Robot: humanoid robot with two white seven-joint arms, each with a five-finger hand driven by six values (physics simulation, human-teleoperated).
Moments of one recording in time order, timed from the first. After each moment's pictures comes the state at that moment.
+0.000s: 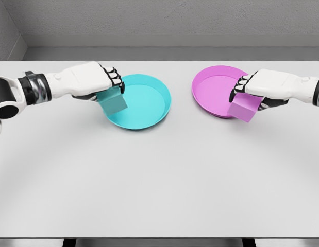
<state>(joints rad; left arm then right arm) -0.72 0.64 -0.60 -1.43 -0.66 -0.61 -0.43 -0.71 -0.90 0.65 -1.47 0.35 -0.58 0.53</state>
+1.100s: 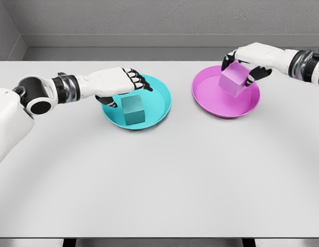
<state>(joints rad) -0.79 0.50 -0.68 -1.26 -0.68 -0.61 -0.43 -0.88 -0.68 0.71 -1.22 0.36 -0.33 0.53</state>
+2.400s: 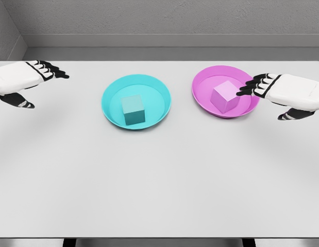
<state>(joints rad) -0.60 0.95 -0.49 -1.38 -0.40 -0.61 -0.43 -0.44 -1.03 0.37 -1.68 0.31 -0.56 0.52</state>
